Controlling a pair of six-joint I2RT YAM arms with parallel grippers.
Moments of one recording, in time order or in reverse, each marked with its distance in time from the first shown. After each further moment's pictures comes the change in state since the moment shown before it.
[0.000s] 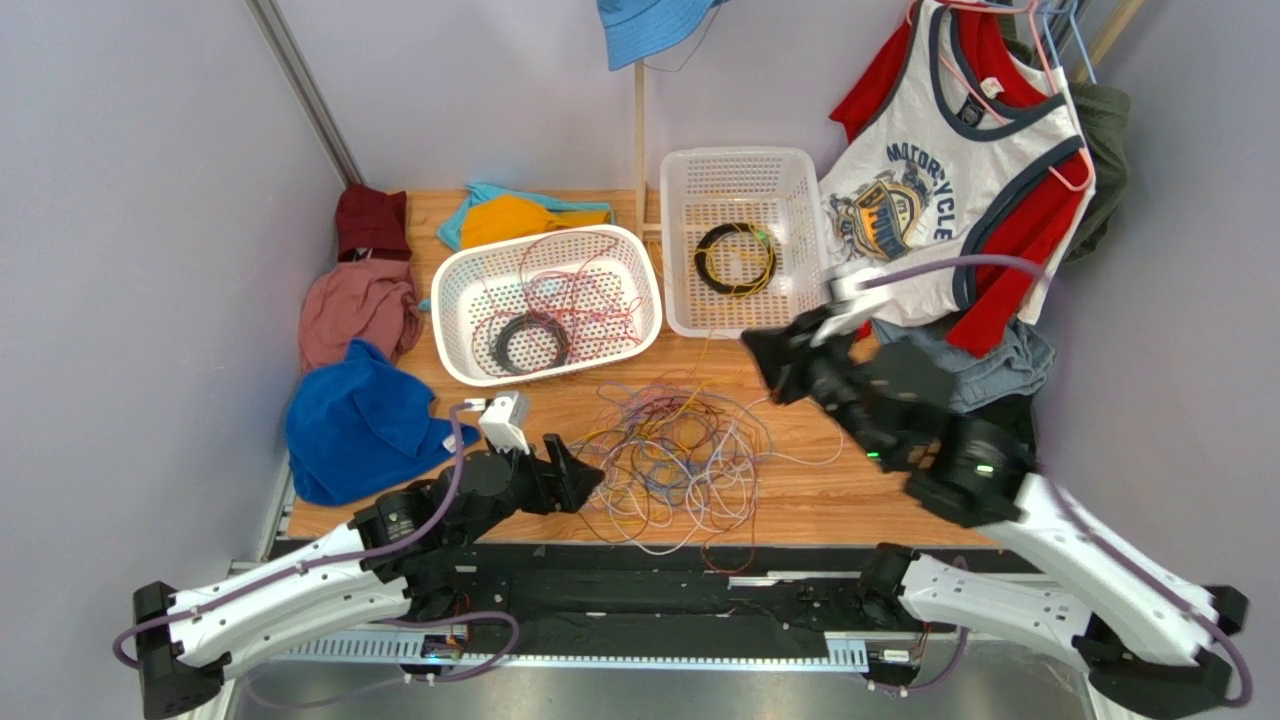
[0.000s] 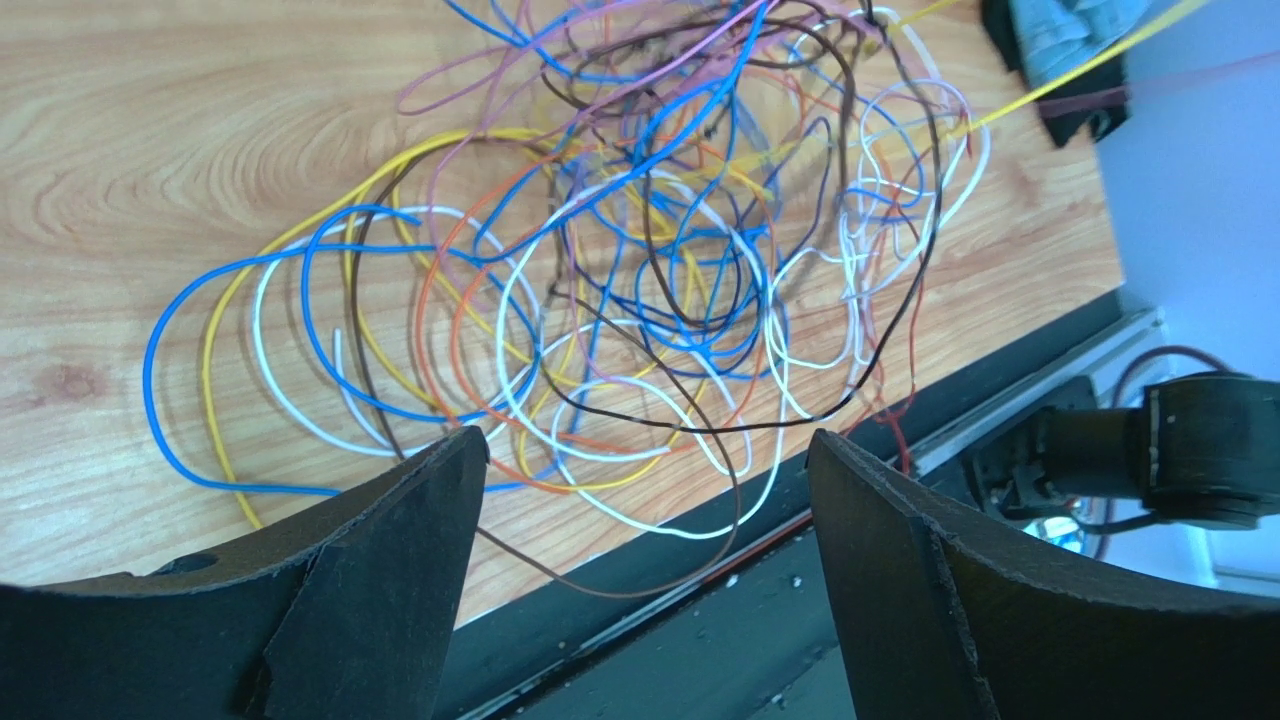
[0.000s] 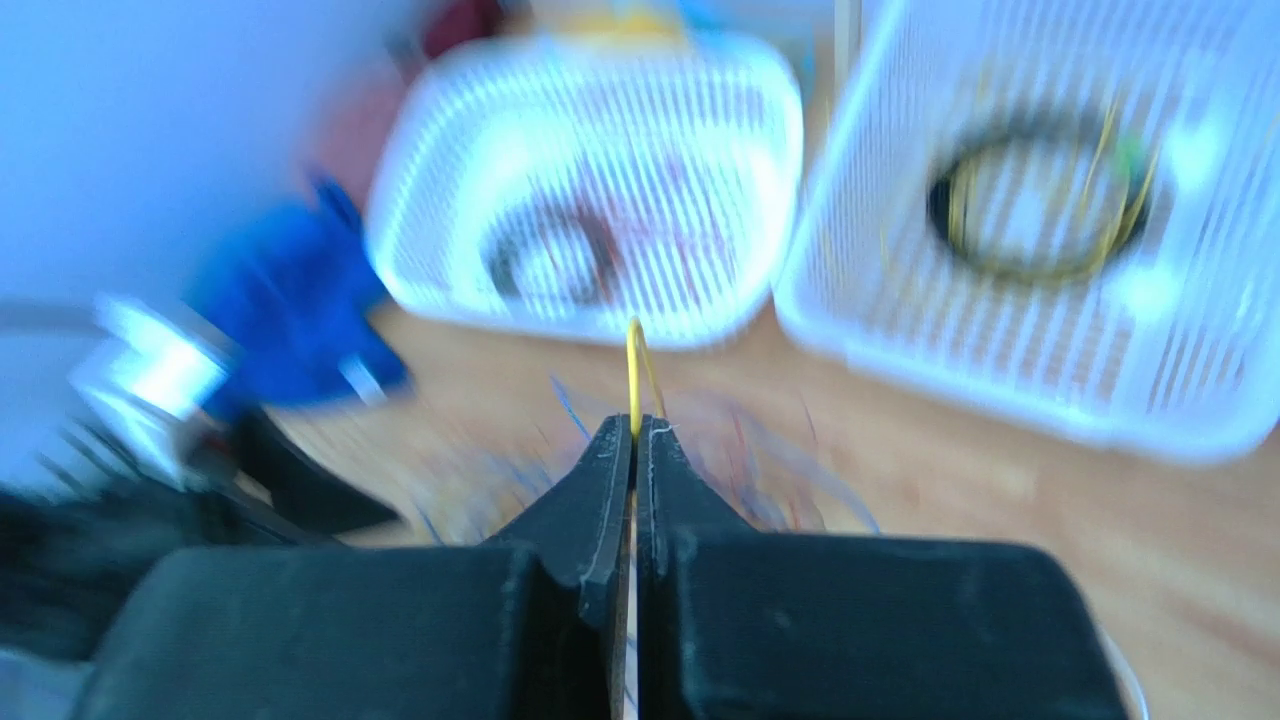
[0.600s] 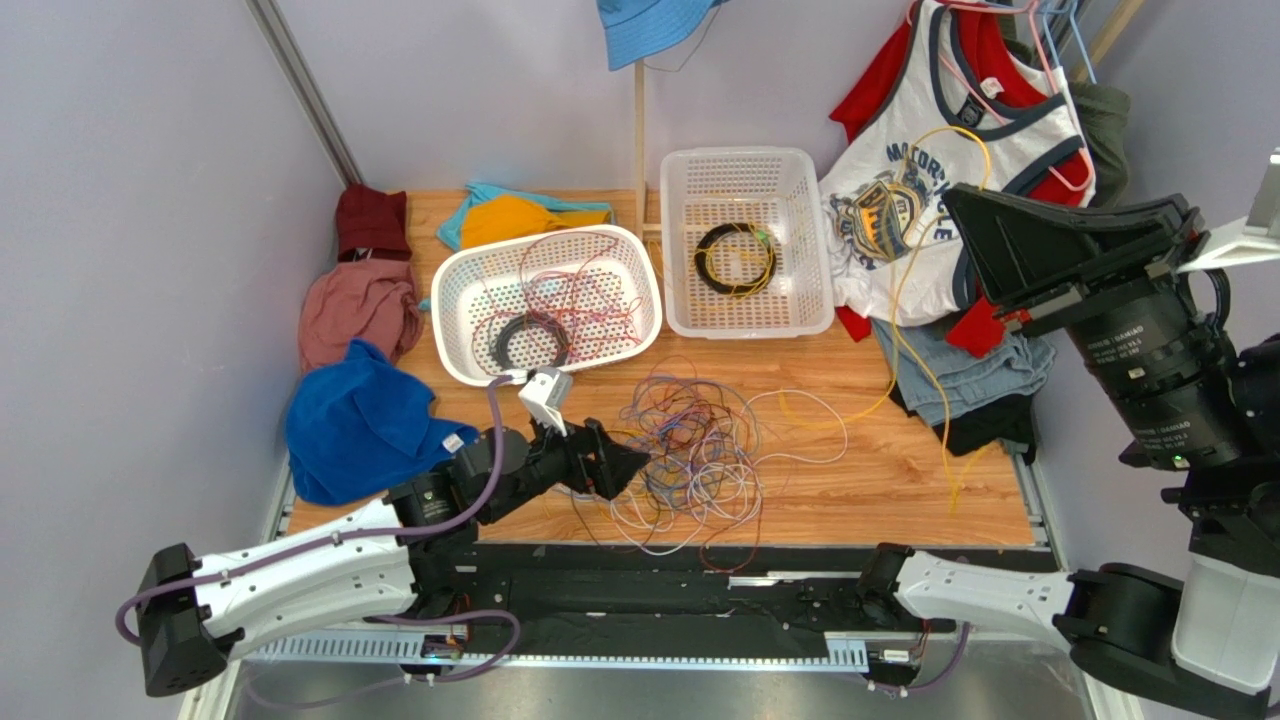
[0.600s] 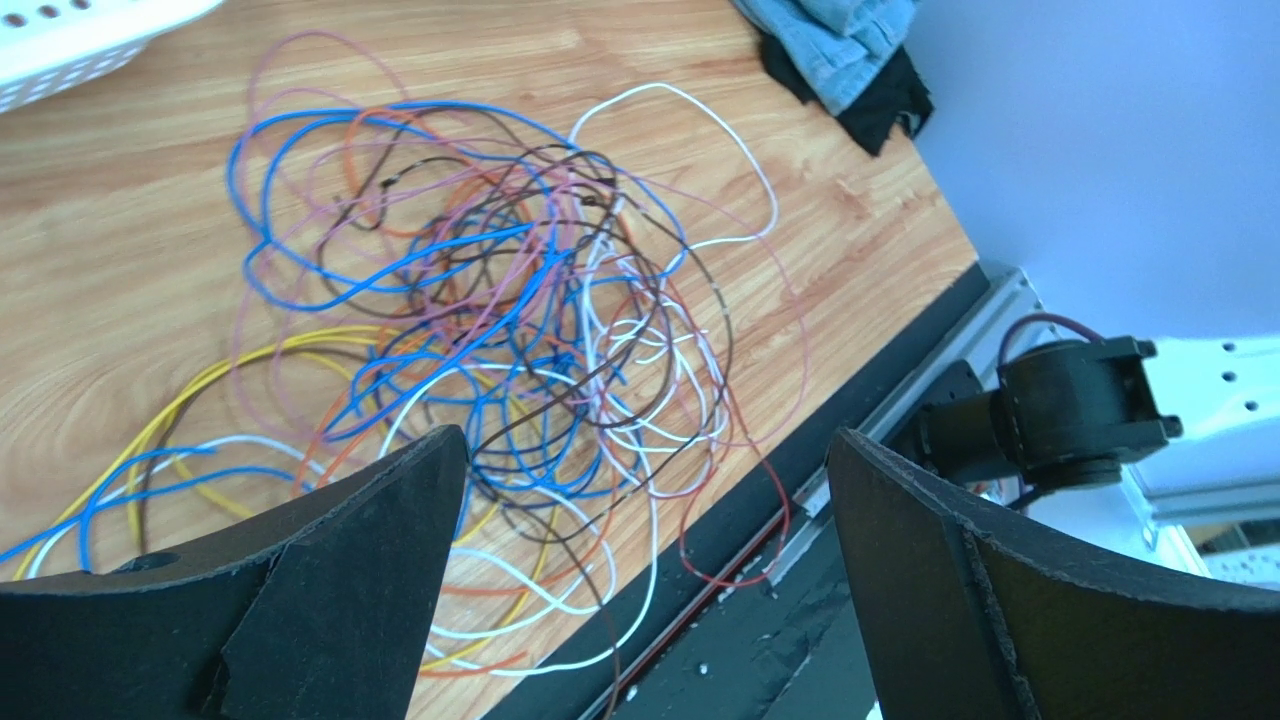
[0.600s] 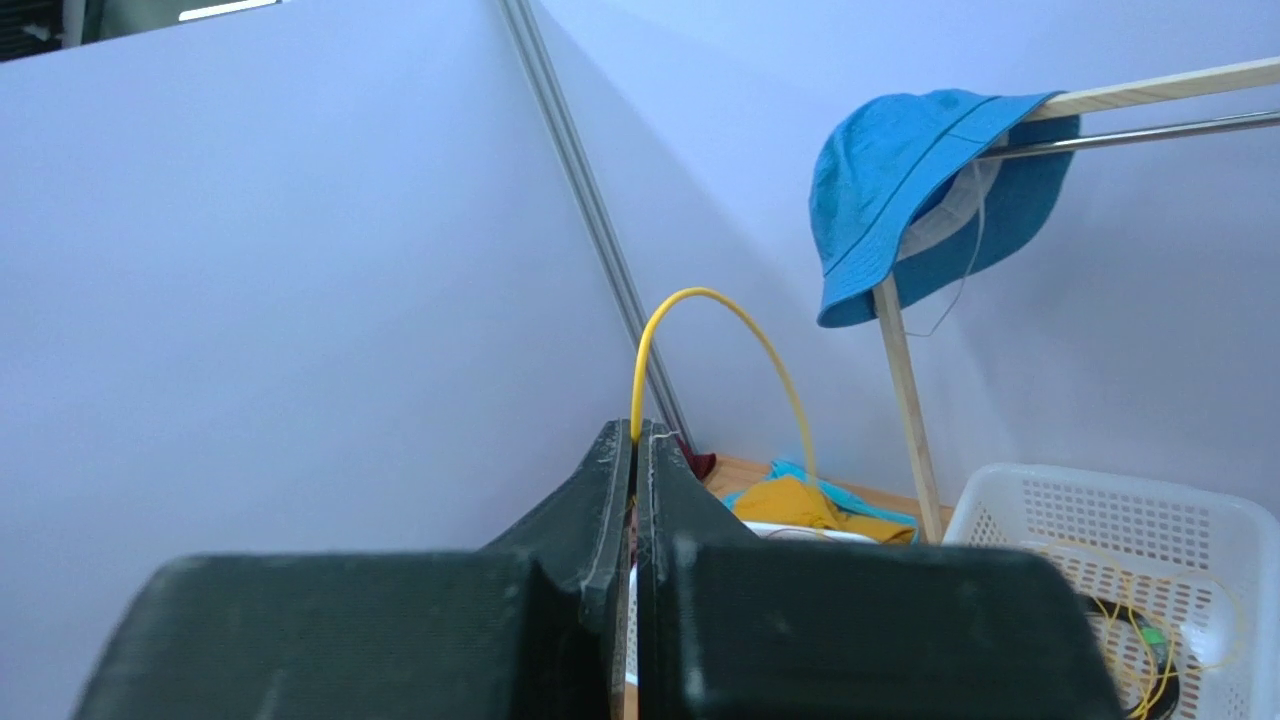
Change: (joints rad) left arm 0.000 0.209 0.070 0.366 0.116 0.191; right arm 0.002 0.110 0.999 -0.222 -0.032 -0.102
